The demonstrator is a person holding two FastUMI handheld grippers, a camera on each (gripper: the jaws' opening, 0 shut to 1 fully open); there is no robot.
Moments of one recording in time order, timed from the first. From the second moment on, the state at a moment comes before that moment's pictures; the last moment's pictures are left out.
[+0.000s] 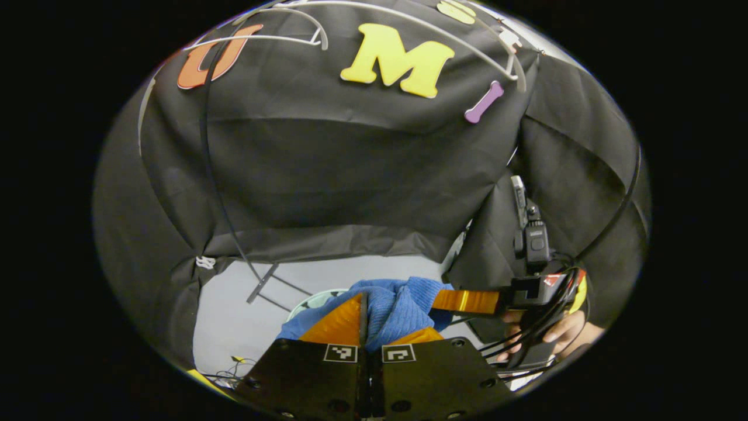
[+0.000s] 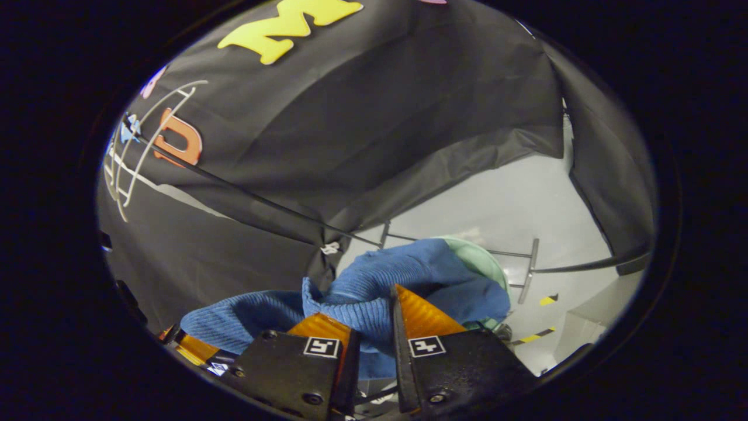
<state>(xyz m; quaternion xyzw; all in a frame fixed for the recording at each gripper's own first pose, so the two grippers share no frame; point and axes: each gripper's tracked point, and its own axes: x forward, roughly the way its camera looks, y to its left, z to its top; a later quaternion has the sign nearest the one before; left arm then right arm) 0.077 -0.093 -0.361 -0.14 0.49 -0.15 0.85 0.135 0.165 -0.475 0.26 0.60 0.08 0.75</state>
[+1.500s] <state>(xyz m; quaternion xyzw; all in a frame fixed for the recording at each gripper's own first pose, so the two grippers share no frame) 0.047 -0.058 -0.330 -0.10 0.52 -0.11 0.84 0.108 0.071 -0.325 0.12 0.44 -0.02 0.89</state>
